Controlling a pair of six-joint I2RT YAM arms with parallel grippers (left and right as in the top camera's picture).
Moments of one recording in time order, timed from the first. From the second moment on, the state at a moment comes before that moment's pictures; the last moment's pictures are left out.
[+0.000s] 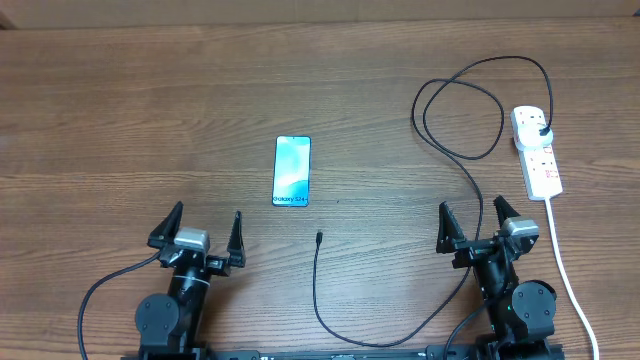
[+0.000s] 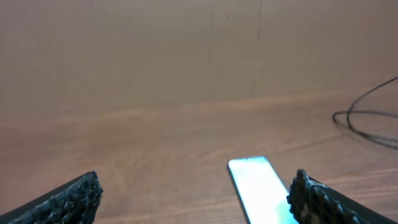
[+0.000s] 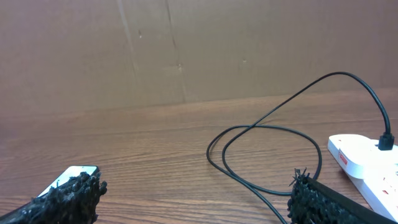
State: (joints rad) left arm -0.02 0.02 0.01 0.00 0.16 0.01; right arm 0.13 0.01 0.02 -0.04 -0.02 0.16
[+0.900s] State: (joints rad) left arm -0.02 1.03 1.52 -1.16 0.38 0.05; right arm 0.13 0.01 0.02 -0.03 -0.02 0.15
